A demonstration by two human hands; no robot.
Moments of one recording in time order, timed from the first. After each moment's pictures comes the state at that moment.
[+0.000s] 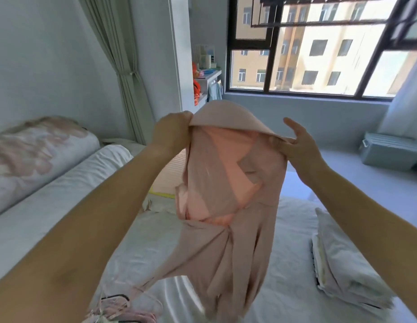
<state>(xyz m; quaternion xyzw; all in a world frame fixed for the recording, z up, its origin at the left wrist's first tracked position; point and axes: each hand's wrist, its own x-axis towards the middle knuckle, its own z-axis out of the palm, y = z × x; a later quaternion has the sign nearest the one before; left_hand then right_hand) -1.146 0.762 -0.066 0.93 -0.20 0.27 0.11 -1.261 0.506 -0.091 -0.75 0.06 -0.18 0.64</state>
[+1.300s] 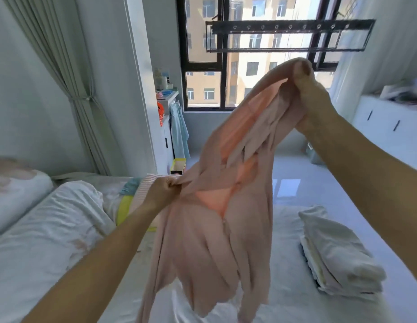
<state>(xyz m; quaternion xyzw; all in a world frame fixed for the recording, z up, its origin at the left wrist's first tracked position) -1.062 0.826 -0.168 0.84 -0.27 0.01 0.48 -1.178 0.523 0.019 -0.57 0.10 -0.39 0.72</state>
